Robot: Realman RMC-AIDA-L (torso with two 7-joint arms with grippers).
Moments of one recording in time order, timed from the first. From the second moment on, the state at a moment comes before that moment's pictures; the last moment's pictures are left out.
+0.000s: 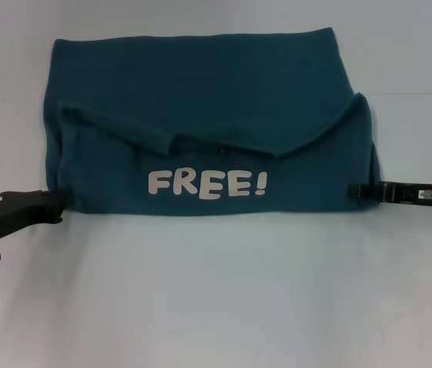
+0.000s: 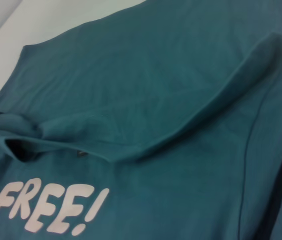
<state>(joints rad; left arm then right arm) -0.47 -2.16 0.63 0.68 2.05 0.90 -1.59 0.66 2.05 -0.62 -0.52 -2.27 -1.02 2.06</state>
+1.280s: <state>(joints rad) -0.35 -2.16 0.62 0.87 2.05 1.16 -1.74 0.53 2.01 -0.57 -0.62 -2.13 -1.23 1.91</state>
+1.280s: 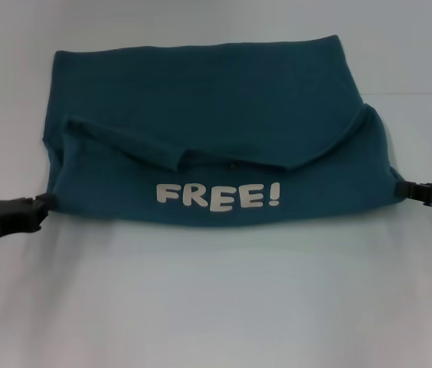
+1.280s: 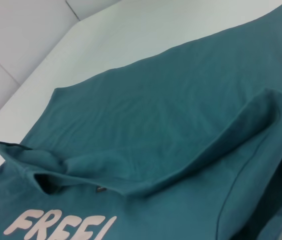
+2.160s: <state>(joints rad) -0.26 -2.16 0.40 0.96 2.15 1.70 -1.81 0.29 2.02 -0.57 -0.85 -2.14 -1.71 1.82</state>
